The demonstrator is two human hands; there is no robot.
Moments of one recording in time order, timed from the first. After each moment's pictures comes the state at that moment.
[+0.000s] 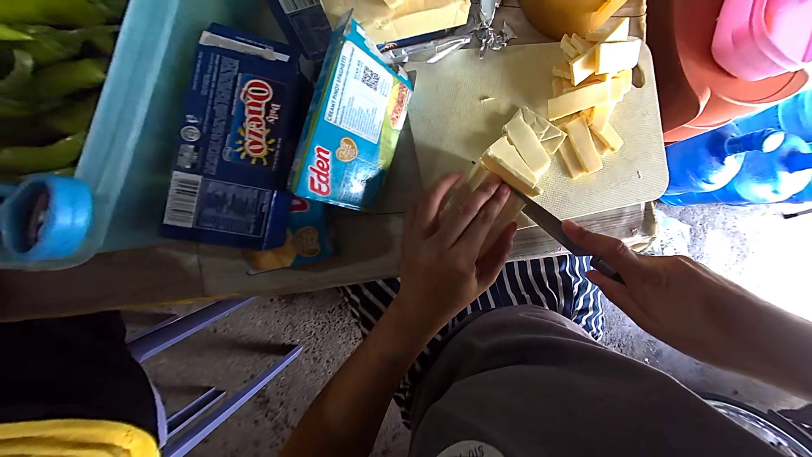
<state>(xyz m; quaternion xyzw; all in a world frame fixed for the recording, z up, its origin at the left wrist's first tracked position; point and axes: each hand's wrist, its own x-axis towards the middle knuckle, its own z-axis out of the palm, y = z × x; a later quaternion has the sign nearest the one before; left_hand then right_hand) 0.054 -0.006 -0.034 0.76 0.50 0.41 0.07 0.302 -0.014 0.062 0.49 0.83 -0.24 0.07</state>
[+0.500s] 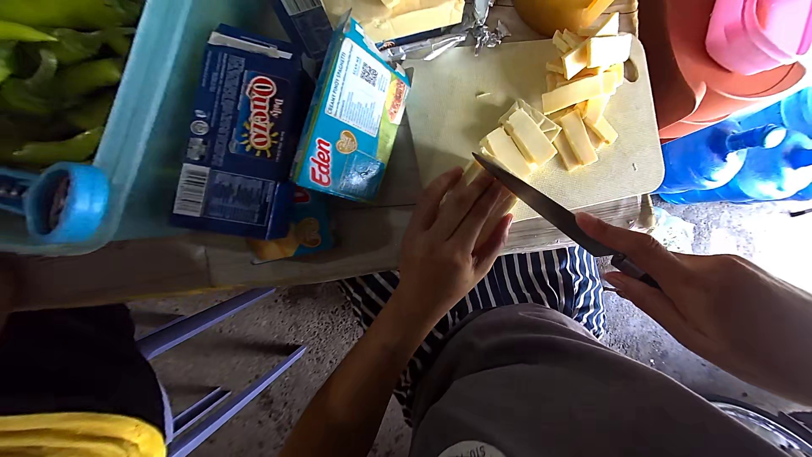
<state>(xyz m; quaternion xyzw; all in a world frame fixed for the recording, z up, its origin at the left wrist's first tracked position) 0.055 -0.006 -0.032 0.76 0.49 0.43 0.06 0.307 -0.021 0.085 0.46 0.87 -0.18 0.01</state>
